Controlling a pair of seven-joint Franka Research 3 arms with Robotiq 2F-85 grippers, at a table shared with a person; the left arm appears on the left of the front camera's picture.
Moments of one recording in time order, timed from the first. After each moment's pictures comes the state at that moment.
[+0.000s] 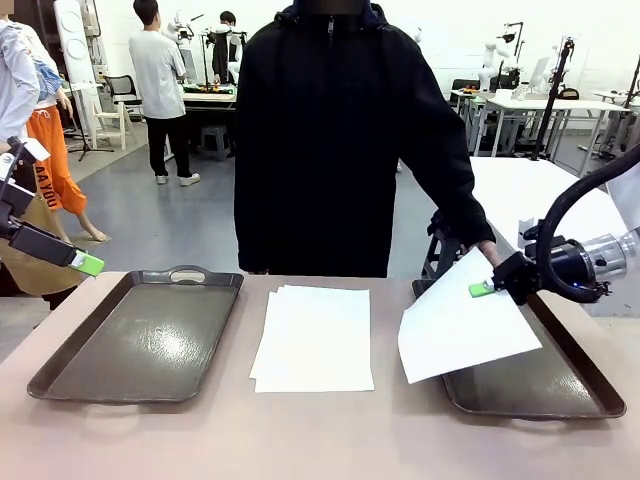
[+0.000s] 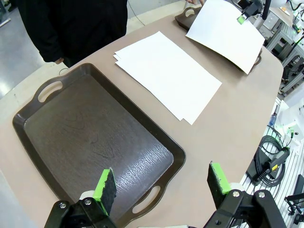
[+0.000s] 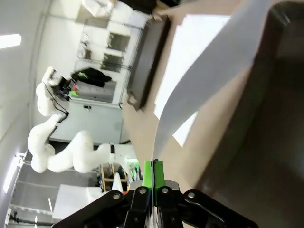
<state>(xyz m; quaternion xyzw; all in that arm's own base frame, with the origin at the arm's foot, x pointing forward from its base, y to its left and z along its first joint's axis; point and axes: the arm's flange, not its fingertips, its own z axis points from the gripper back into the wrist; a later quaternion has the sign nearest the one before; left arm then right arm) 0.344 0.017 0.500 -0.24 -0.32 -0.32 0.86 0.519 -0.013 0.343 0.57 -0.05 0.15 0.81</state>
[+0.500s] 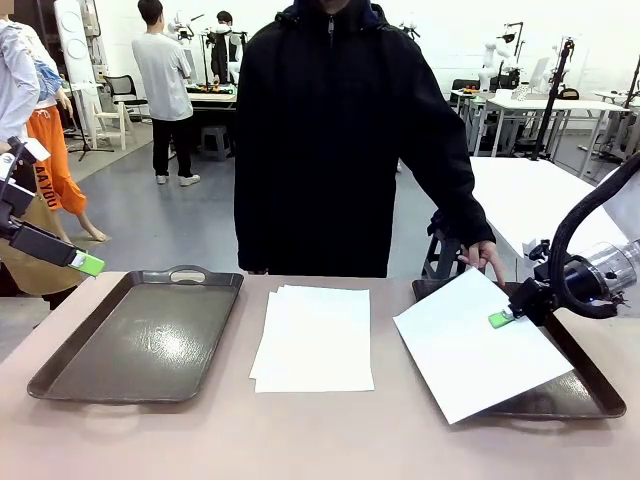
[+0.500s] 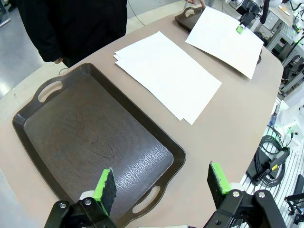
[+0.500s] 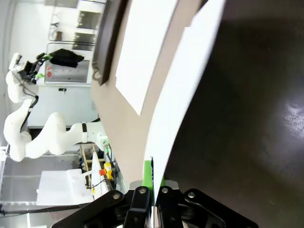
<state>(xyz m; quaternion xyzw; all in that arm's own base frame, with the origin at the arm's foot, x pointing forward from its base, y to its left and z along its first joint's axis) 0.344 0.017 0.500 -0.24 -0.32 -0.32 0.86 0.523 -0.049 0.314 0.50 0.00 0.16 0.85</state>
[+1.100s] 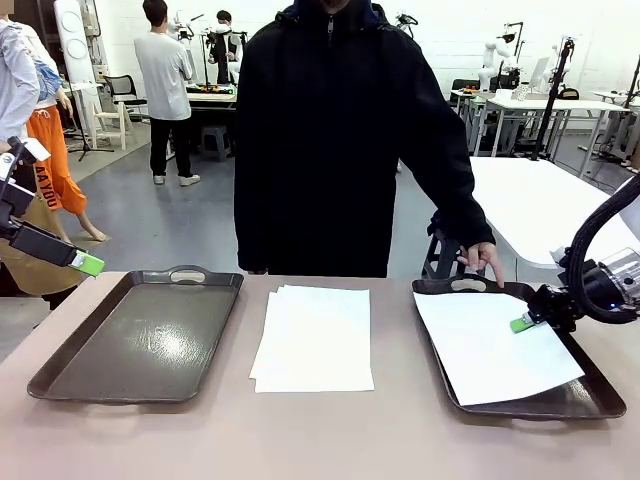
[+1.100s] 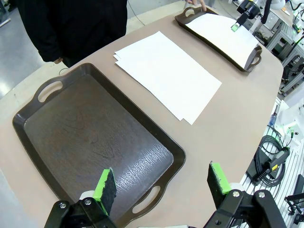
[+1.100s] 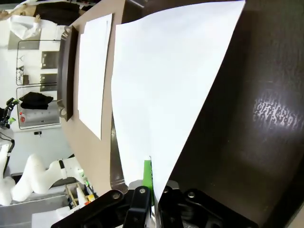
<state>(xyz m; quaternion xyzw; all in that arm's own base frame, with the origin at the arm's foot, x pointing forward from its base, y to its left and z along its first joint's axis) 0.344 0.017 0.500 -0.24 -0.32 -0.32 0.86 0.524 -0.088 0.305 0.43 -0.04 0.06 0.90</state>
